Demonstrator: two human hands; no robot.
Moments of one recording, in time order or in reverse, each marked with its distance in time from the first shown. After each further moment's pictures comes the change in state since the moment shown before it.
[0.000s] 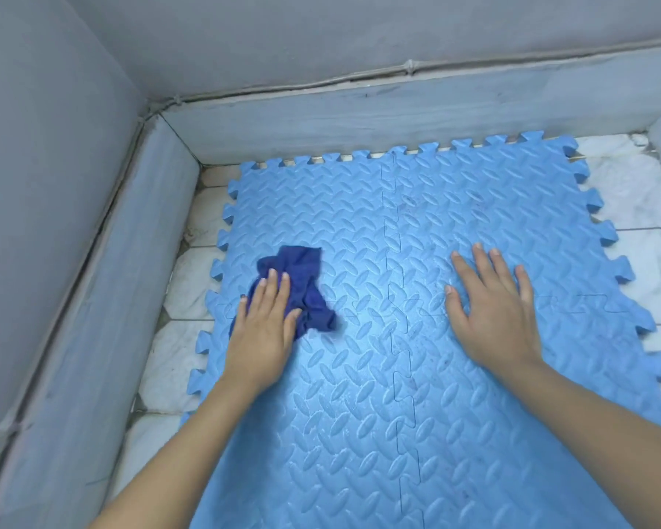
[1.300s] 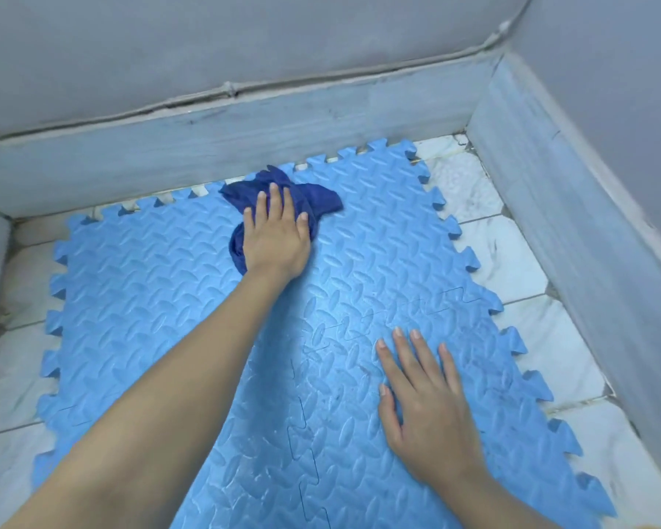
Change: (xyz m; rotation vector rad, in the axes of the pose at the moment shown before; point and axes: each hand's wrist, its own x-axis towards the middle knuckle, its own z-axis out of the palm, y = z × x) left_hand 0.189 0.215 0.000 0.005 0.009 0.136; right_hand -0.099 0.050 -0.007 -0.012 0.058 -0.015
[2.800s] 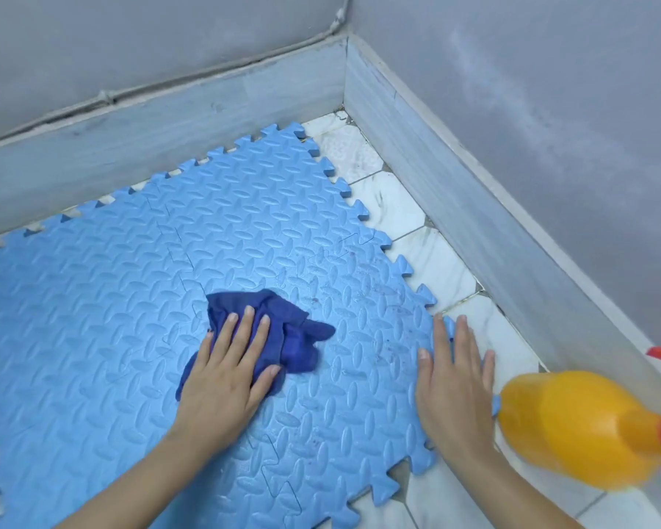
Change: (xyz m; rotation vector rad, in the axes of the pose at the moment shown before) left_hand -0.228 -0.023 0.023 0.152 -0.120 0.531; right_hand -0.110 0.051 -0.031 -0.041 0.077 0.746
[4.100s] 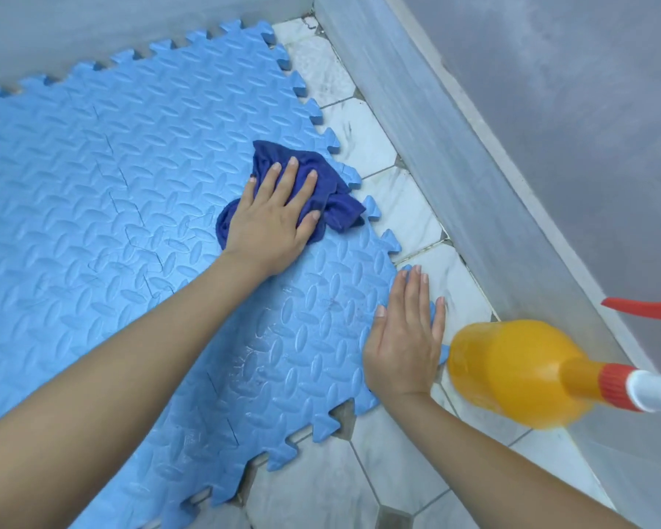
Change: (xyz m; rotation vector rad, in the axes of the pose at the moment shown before) left_hand 0.145 0.087 -0.015 -0.085 -0.025 0.034; right_hand -0.008 0.007 0.016 -0.047 0.049 -0.072
